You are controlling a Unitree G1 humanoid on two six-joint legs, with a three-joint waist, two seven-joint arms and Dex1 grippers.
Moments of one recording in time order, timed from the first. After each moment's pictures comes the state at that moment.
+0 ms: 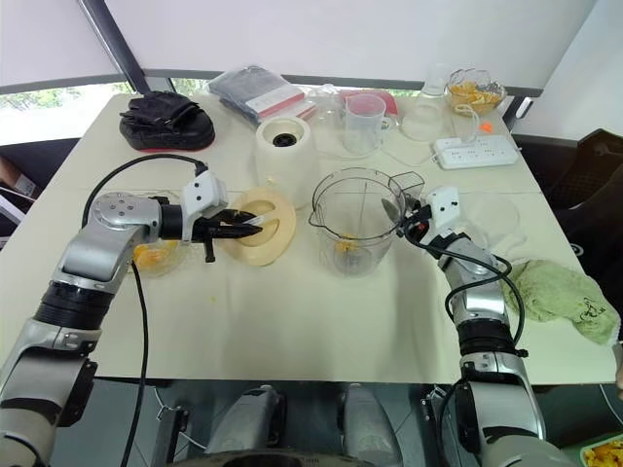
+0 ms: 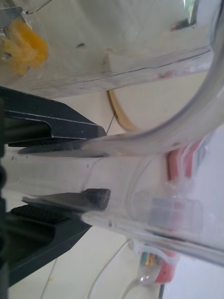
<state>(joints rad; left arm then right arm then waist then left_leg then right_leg) -0.63 0.64 -0.14 0.11 -0.15 0.35 -1.15 -0.43 -0.38 -0.16 0.41 0.26 -0.07 0.64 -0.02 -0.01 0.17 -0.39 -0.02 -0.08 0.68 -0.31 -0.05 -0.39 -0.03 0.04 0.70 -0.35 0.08</state>
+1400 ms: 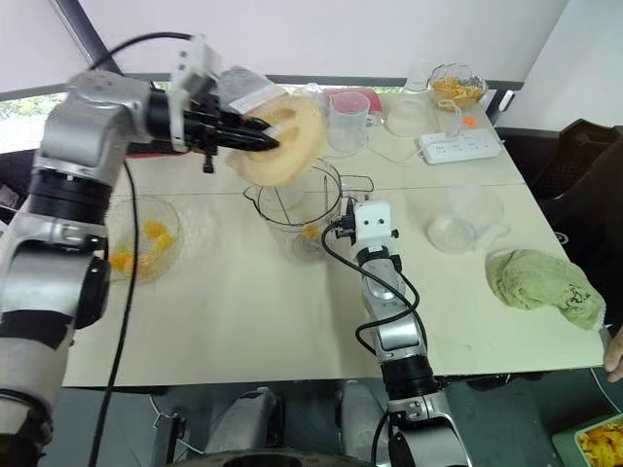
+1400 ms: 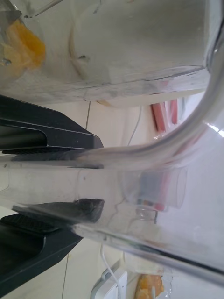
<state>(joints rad) -1.22 0.54 -0.18 0.51 -0.23 0.43 -1.40 -0.31 -0.01 0.08 0.10 -0.10 0.03 -0.06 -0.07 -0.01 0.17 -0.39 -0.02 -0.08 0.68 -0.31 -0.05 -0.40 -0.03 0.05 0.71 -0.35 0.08</state>
